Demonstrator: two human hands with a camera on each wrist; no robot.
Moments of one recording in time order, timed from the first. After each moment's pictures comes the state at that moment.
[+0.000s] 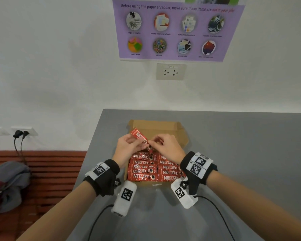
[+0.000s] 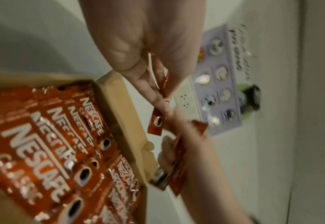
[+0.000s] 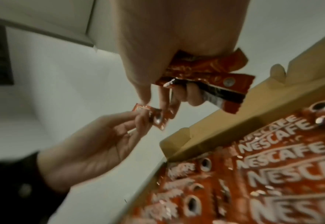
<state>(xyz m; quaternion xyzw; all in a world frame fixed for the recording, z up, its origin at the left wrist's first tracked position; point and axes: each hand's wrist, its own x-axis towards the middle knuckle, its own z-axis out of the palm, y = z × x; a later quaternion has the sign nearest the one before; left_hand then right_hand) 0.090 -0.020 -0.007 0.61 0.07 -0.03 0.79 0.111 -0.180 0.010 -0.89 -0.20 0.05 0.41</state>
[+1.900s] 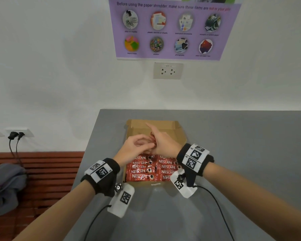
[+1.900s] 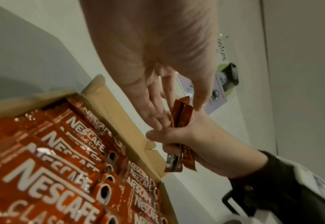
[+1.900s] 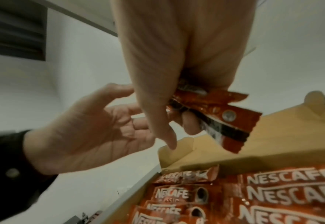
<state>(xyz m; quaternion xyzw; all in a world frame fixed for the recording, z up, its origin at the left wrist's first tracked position) 0.094 -0.026 -0.003 0.76 -0.09 -0.08 0.64 0.128 -0.177 0.013 -0.89 -0.26 0.15 0.34</state>
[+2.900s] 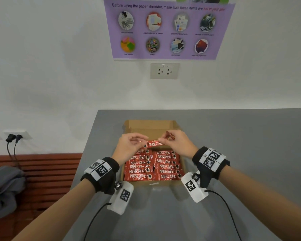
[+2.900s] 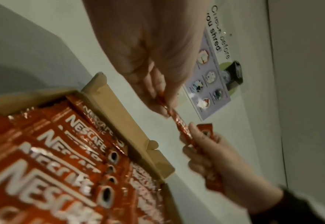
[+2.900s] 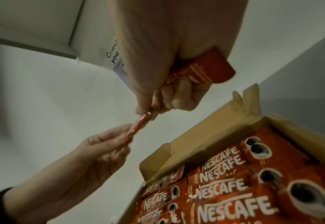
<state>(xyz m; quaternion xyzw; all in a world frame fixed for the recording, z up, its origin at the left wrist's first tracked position) 0.097 -0.025 -0.002 0.79 -0.06 -0.02 0.62 0.123 -0.227 0.011 -0.90 -0.18 0.05 0.40</state>
